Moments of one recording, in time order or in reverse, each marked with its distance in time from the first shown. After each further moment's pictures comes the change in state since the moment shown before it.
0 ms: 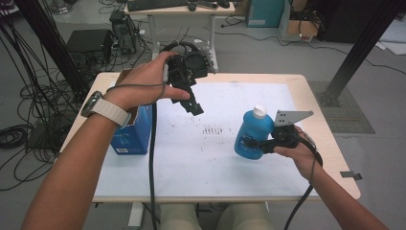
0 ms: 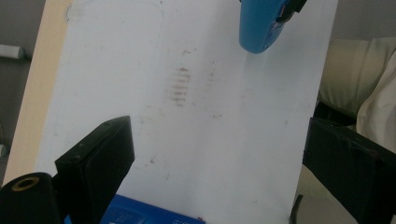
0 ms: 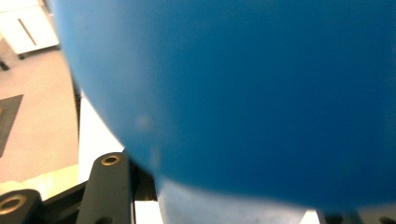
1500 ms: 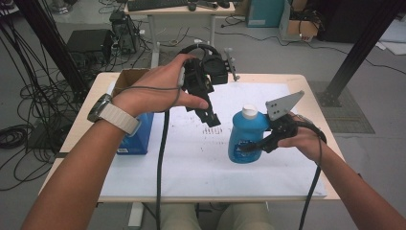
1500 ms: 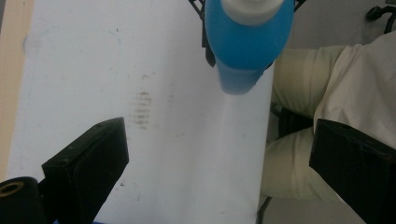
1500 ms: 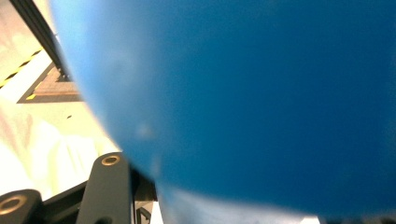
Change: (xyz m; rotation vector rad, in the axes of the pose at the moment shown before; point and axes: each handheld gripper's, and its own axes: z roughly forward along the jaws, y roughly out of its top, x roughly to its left) left arm -0.035 0.033 -0.009 -0.014 -0.084 0.071; right arm 0.013 0.060 0.006 0.101 0.365 -0.192
